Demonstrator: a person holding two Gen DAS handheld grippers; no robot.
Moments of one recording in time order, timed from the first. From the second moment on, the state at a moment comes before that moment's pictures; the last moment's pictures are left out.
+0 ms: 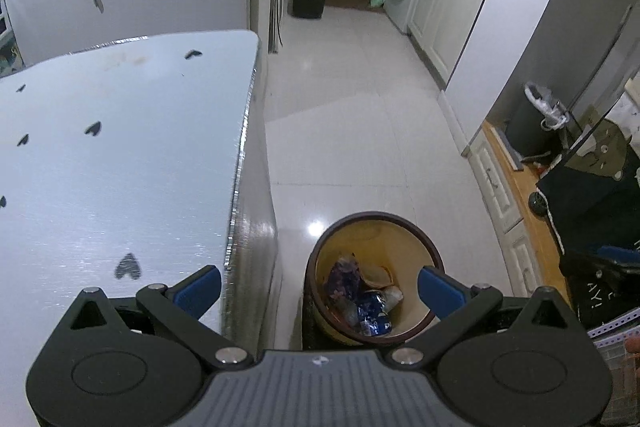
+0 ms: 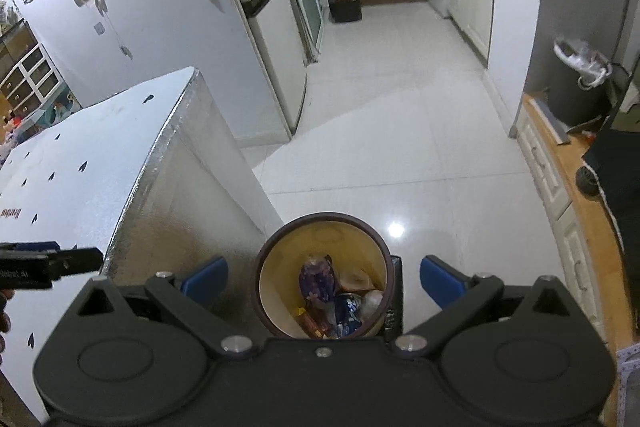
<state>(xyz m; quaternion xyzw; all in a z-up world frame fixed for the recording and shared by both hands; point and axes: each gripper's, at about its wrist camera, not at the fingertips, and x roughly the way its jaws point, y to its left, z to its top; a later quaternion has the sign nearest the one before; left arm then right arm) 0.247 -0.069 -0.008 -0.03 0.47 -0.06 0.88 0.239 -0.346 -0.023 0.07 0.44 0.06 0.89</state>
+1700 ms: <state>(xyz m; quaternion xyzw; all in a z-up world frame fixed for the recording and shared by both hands) 0.150 -0.031 -0.047 -0.01 0.39 -0.08 0.92 0.122 -0.283 -0.049 0.00 0.30 0.03 0.95</state>
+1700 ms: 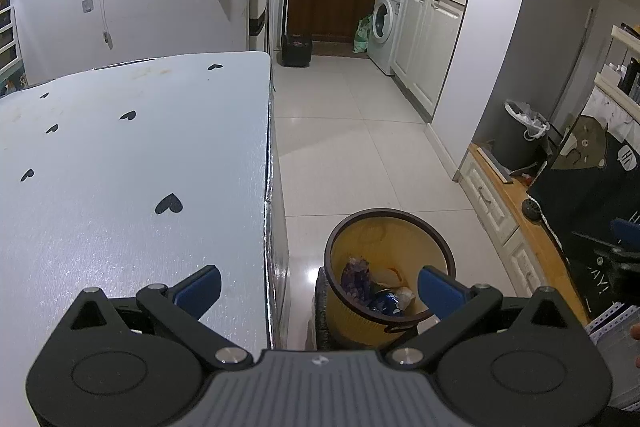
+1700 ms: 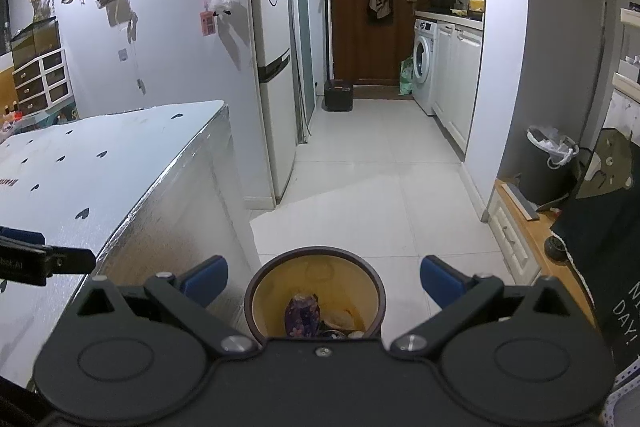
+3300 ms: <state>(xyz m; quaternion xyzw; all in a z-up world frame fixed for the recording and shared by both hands) 0.147 -0.028 -0.051 -0.01 0.39 -0.07 0.92 0.123 -0.280 -0.052 0.00 0.30 0.04 0.95</state>
